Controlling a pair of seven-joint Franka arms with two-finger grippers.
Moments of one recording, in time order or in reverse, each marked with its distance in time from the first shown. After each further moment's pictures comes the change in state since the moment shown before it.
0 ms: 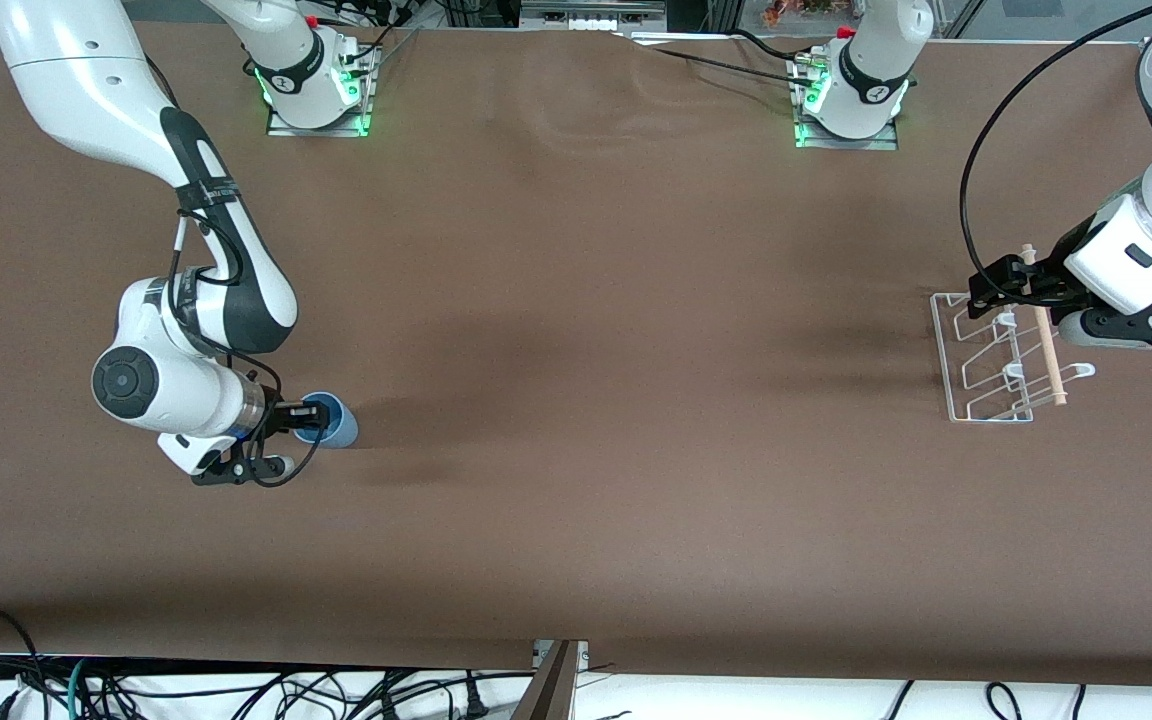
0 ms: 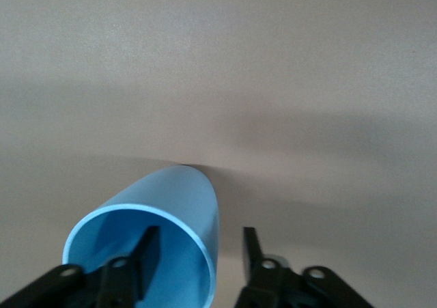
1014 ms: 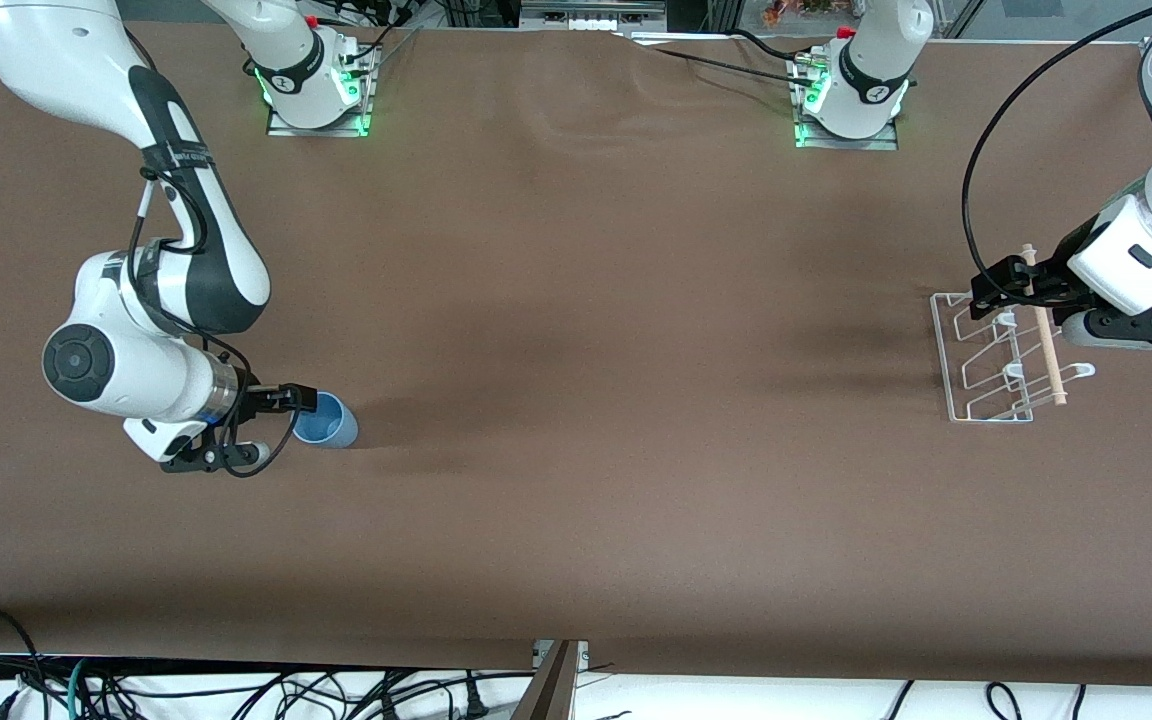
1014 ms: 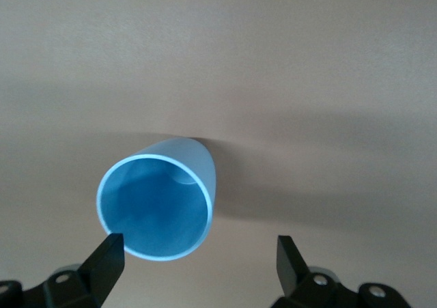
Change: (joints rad) left arm 0.001 0.000 0.003 0.000 0.000 0.002 0.000; right arm -0.012 -0.078 0.001 -0.005 0.007 -0.097 0.000
